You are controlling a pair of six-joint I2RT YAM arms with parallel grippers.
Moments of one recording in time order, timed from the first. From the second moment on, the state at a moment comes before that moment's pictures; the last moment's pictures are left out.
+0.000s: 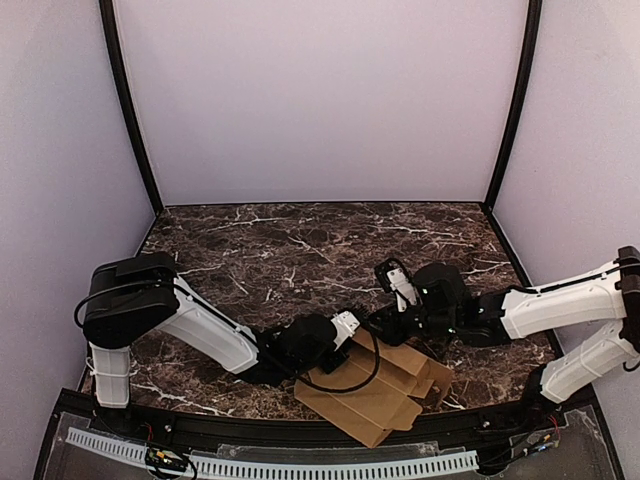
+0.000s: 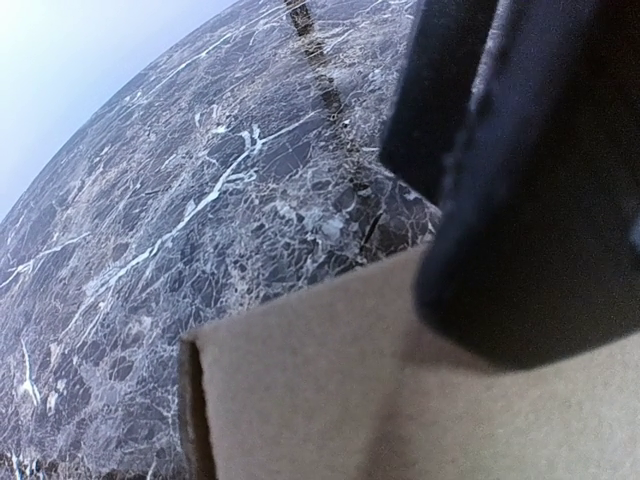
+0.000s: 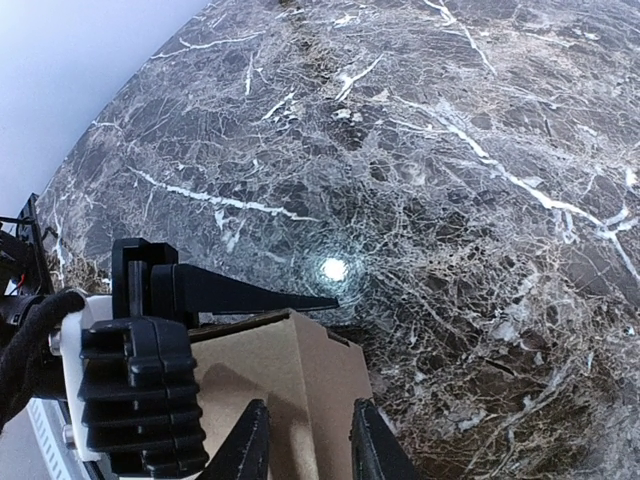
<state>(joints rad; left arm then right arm) -1.22 2.03 0.93 0.53 -0.46 0.07 0.98 1.35 0.57 0.17 -0.05 0.44</state>
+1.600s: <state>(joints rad) -1.06 1.47 0.84 0.09 0.01 -0.18 0.97 1.14 0.61 -0.06 0.00 0.38</state>
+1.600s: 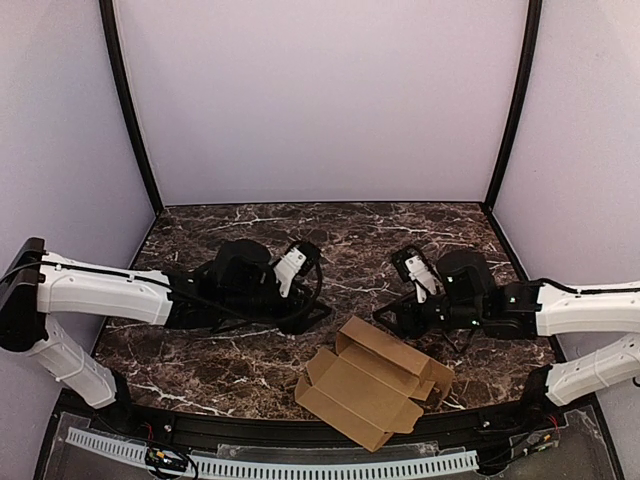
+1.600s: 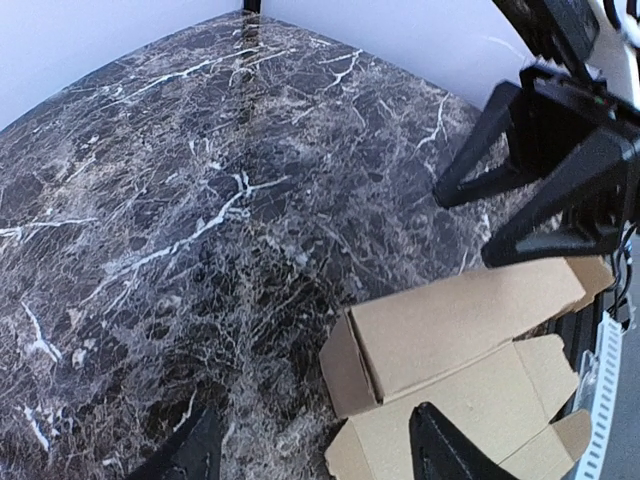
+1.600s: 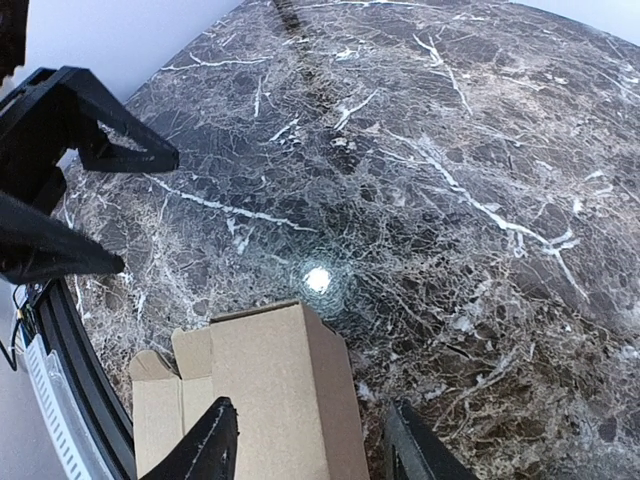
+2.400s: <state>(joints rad) -0.99 1.72 1.08 -0.09 0.44 -0.30 0.96 0.95 0.58 -0.36 0.00 0.43</state>
